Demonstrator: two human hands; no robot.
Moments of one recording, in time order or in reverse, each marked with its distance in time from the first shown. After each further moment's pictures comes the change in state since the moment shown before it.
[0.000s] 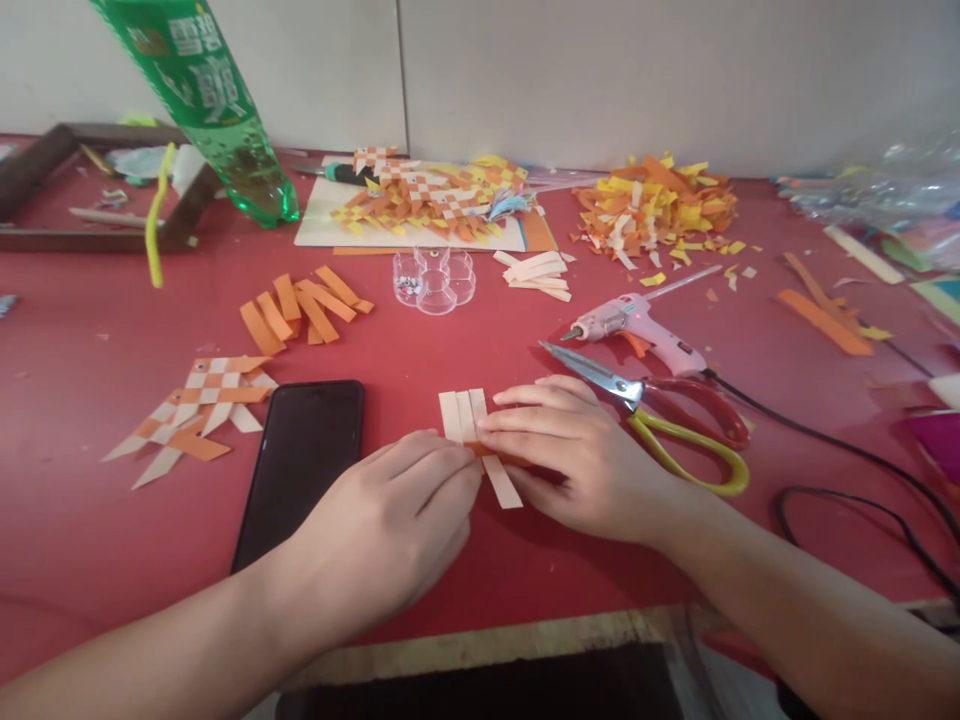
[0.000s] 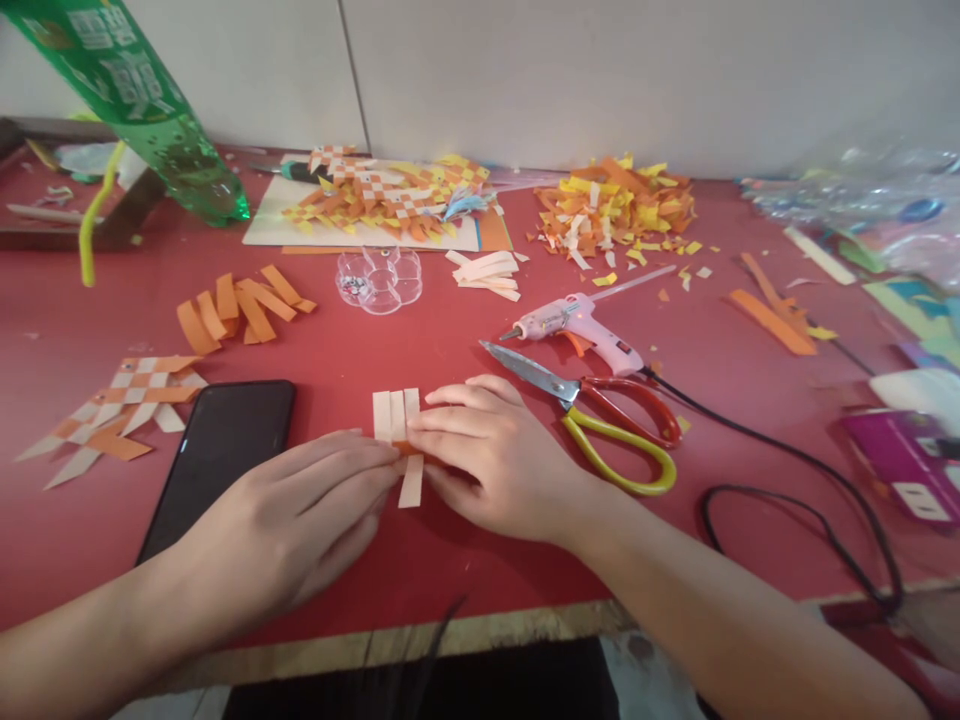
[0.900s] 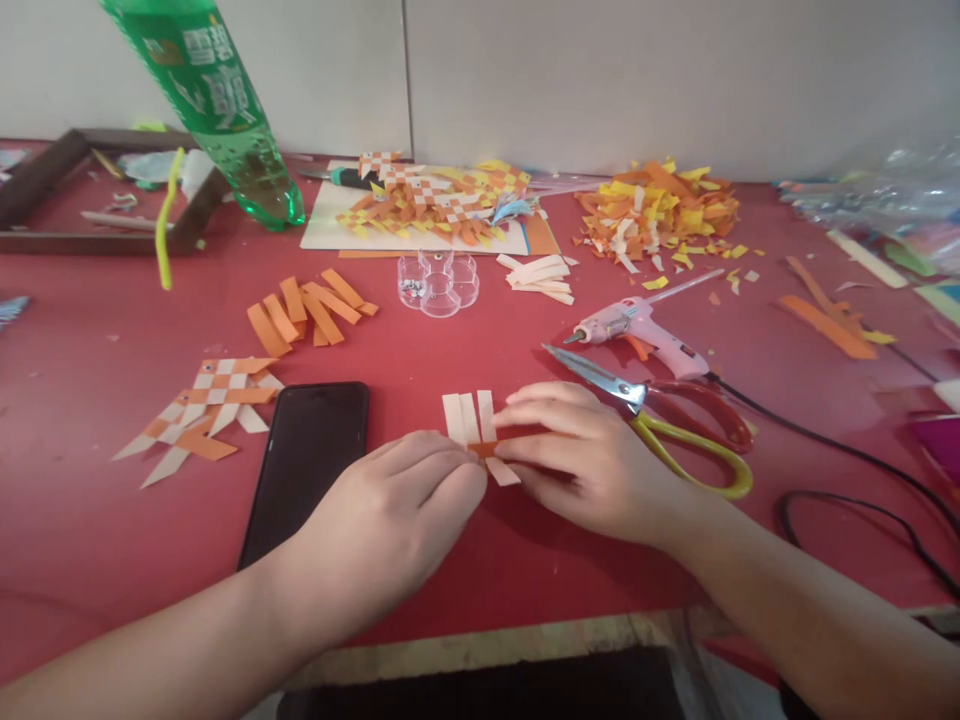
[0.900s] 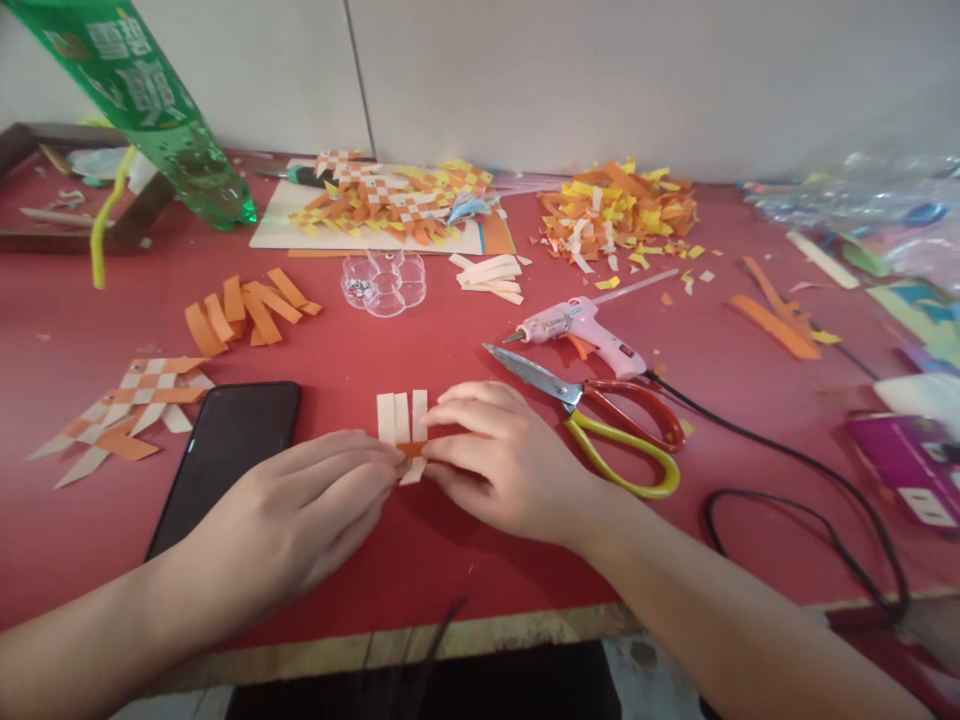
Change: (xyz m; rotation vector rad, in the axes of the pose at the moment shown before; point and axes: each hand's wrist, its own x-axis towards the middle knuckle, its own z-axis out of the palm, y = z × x) left_hand -0.002 -0.002 -0.001 -0.082 -0.126 -0.070; right_hand 0.001 0.001 -0.006 0.049 0.014 -0.005
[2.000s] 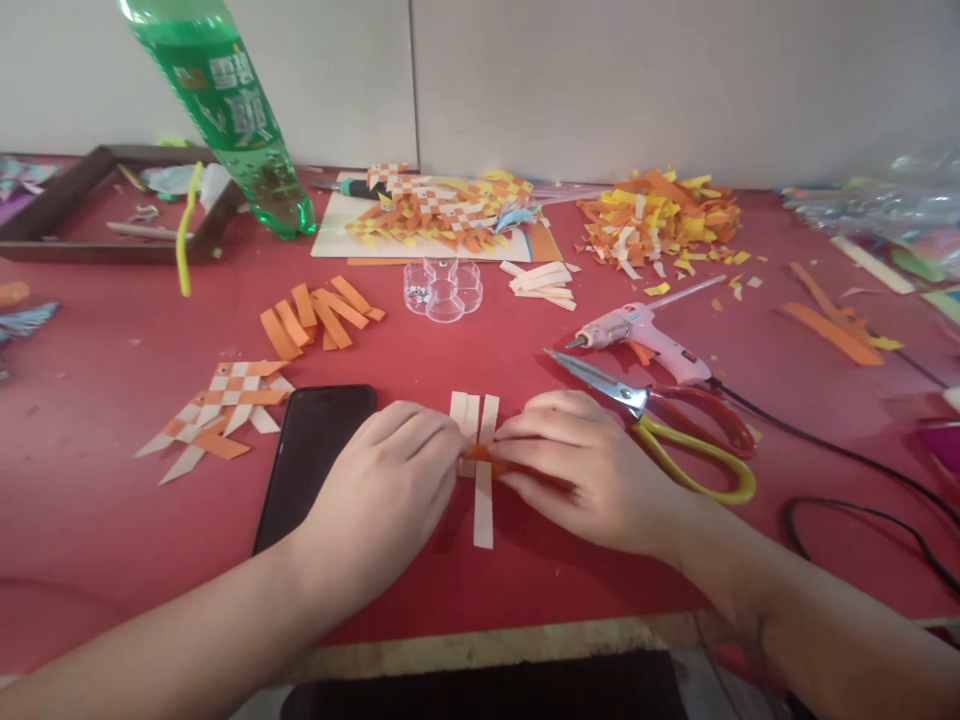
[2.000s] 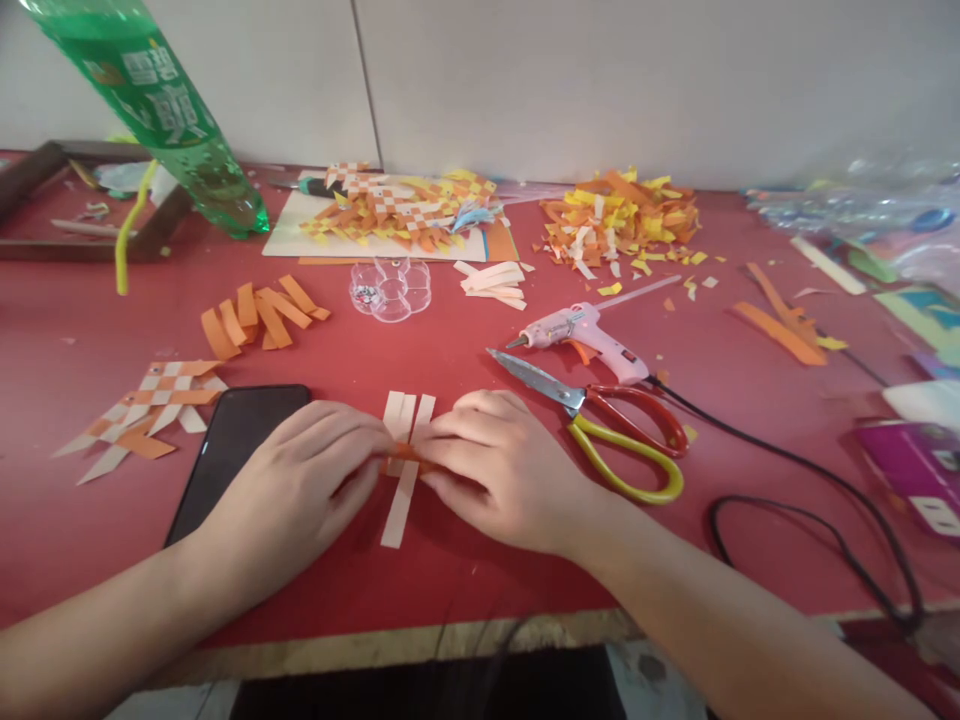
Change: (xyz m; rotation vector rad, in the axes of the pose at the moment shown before) left_hand 0.001 -0.008 0.002 0.127 0.068 -0.168; right_hand -0.001 -0.005 0.002 -0.005 -0.002 0.020
